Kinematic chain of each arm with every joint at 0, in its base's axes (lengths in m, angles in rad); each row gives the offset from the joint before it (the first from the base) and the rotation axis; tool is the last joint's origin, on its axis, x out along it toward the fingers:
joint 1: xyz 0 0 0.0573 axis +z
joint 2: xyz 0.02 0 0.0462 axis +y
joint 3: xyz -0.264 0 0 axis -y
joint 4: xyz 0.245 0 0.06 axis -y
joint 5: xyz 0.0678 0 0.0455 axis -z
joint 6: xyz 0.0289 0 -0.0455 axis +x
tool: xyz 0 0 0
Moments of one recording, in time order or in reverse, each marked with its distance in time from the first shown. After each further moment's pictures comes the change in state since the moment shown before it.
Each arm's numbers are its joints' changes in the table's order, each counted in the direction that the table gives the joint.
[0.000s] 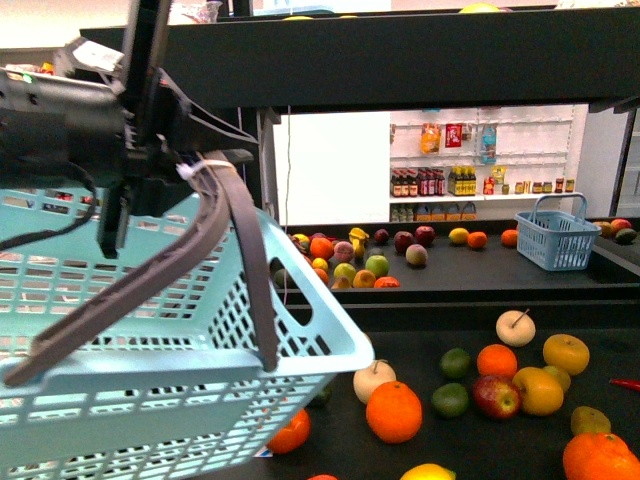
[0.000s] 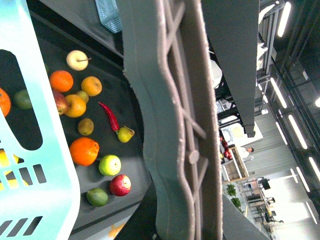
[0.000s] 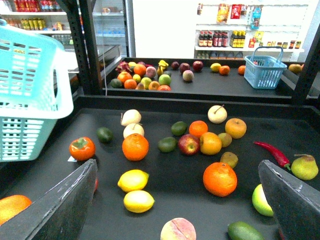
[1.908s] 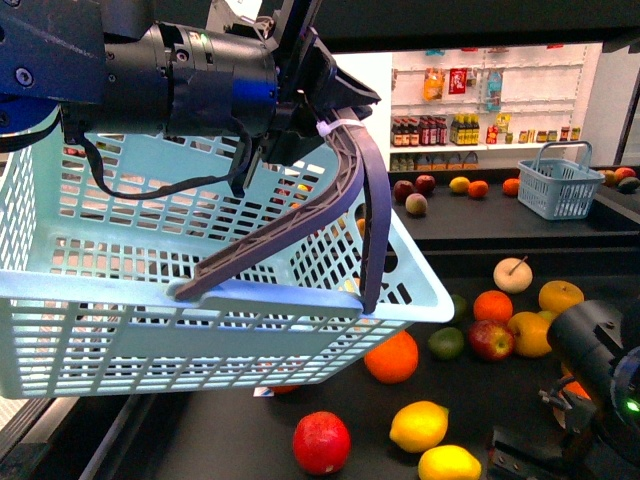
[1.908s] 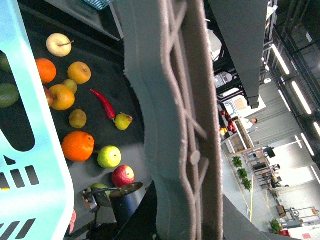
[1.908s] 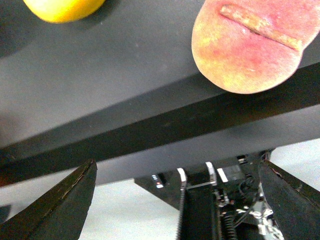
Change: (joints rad) left arm -0.113 0.173 0.182 -0.045 0.005 0.094; right arm 0.055 2.315 1.247 -0.253 -0.111 0.591
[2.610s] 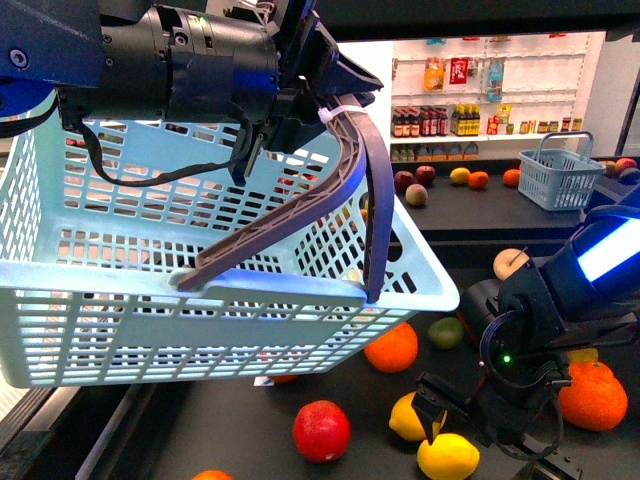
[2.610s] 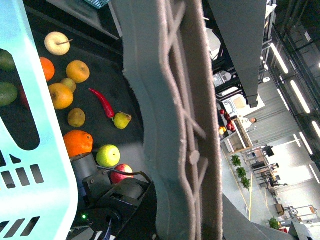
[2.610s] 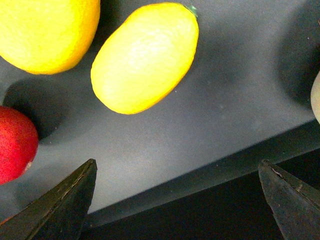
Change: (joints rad) left arm 0.000 0.000 0.000 0.000 0.002 -0.001; right arm 0.076 0.312 0.487 -0.159 0.024 0.282
